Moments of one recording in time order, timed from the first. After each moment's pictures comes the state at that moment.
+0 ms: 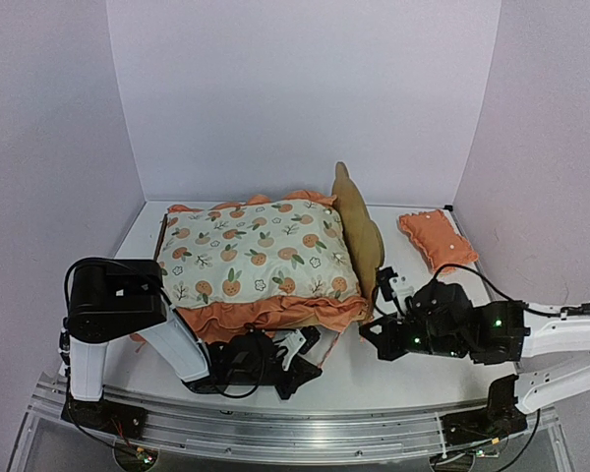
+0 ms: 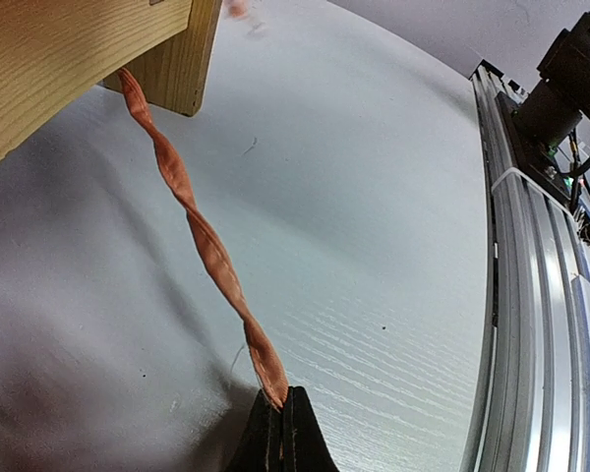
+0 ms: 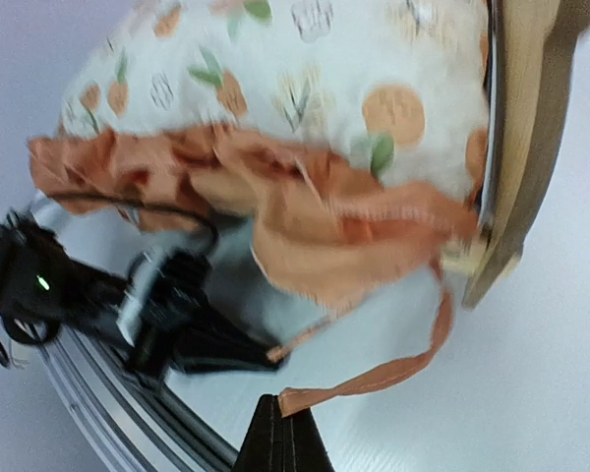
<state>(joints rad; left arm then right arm) -1.26 2.06 0.69 0.93 0.06 -0.30 1.16 1.00 0.62 -0.24 0.25 0.64</state>
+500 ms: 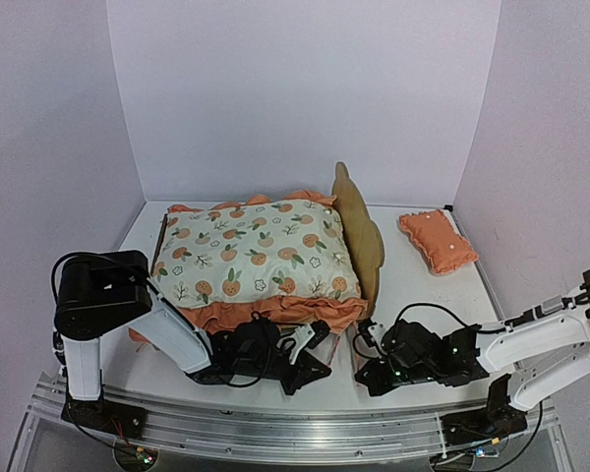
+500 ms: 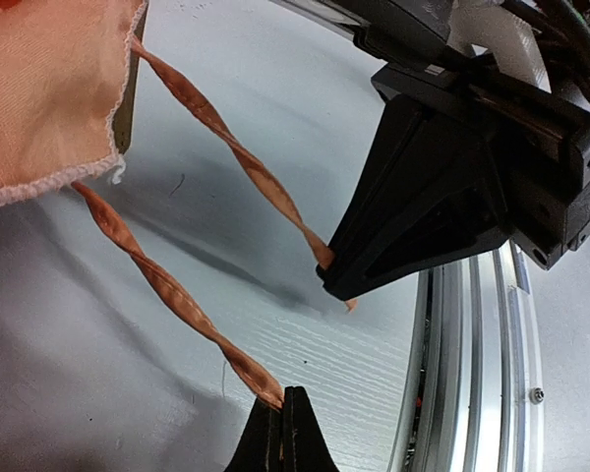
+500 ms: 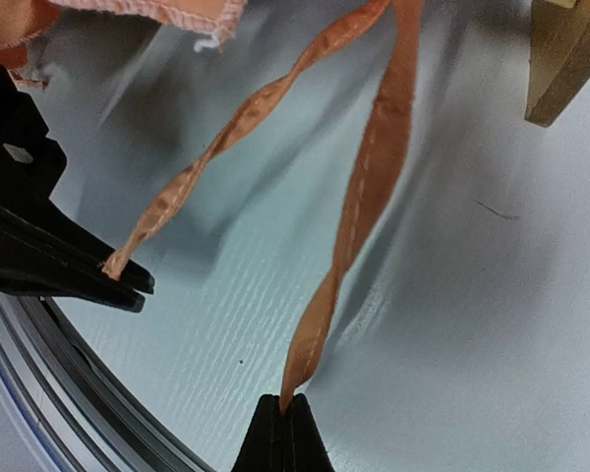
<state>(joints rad) -1.25 2.00 0.76 0.81 0.22 -0.32 1.16 1.31 0.42 -0.03 0.08 0.72</state>
